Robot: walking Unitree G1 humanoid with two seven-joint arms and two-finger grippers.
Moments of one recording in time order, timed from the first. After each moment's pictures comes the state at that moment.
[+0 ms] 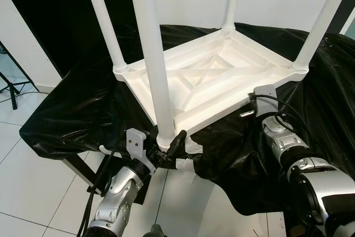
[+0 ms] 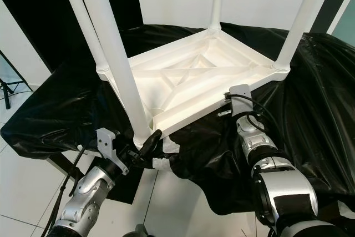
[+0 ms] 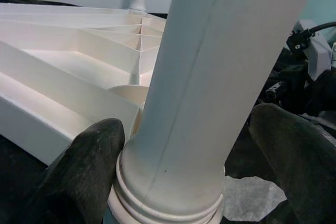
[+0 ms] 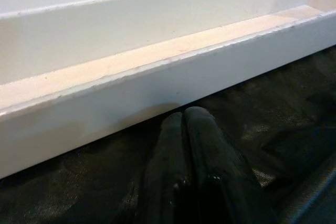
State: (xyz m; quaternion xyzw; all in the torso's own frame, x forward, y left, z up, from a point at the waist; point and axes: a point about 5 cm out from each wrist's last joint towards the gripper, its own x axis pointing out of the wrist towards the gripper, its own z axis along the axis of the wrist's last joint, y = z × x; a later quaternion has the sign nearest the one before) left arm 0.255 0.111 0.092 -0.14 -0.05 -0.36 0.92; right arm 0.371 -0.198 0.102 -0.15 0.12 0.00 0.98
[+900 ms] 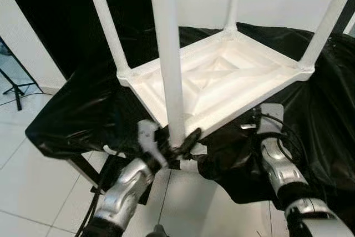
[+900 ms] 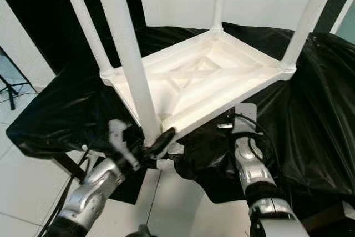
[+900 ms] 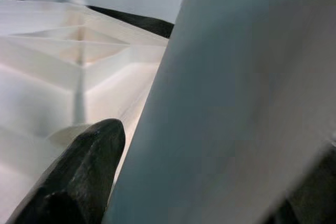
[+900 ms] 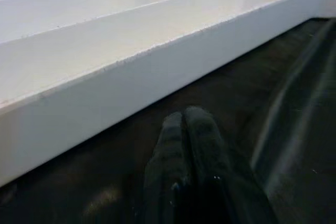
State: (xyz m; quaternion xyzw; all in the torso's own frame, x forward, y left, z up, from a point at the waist) left arm 0.260 0.072 0.115 -0.18 -0.02 -0.45 0.87; right arm 0.324 -0.189 0.081 -0.10 0.04 -0.07 0.99
